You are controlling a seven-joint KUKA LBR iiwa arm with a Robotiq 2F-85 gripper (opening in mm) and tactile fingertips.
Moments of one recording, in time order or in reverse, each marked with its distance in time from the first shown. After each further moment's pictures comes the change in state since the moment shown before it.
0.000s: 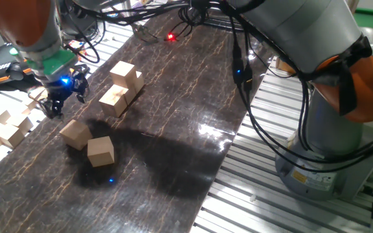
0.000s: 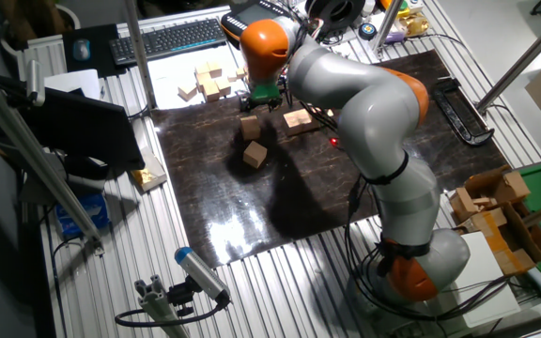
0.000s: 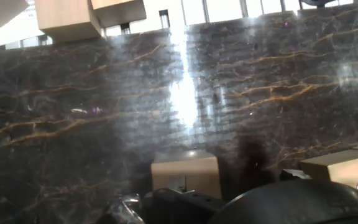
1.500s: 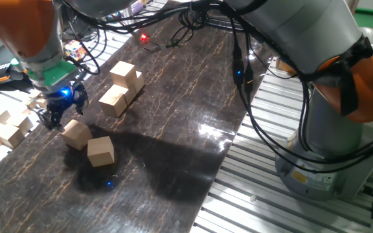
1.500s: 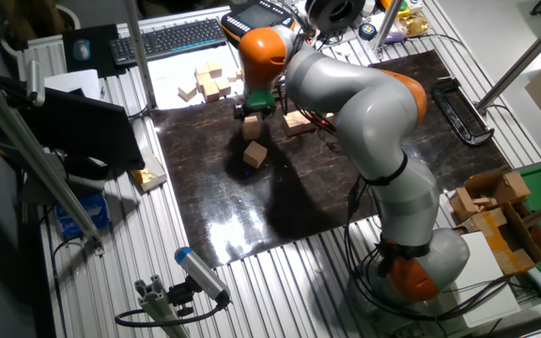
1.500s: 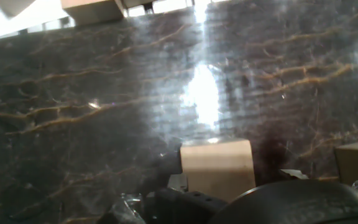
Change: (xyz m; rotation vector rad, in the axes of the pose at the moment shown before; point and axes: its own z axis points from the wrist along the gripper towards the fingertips) arm 0.012 0.026 0.011 -0.035 0.001 -0.015
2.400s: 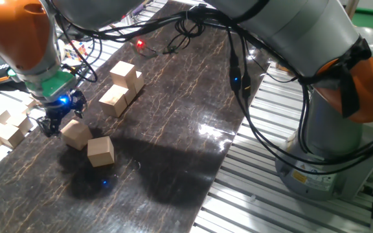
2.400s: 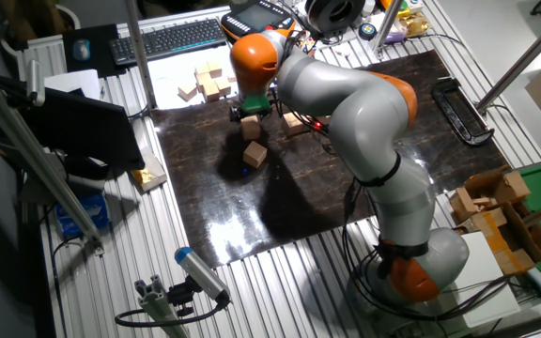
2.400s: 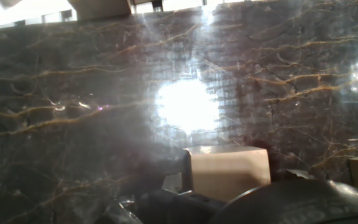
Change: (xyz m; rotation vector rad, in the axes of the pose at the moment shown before) arm -0.001 0.007 0.023 0.026 -0.010 -0.014
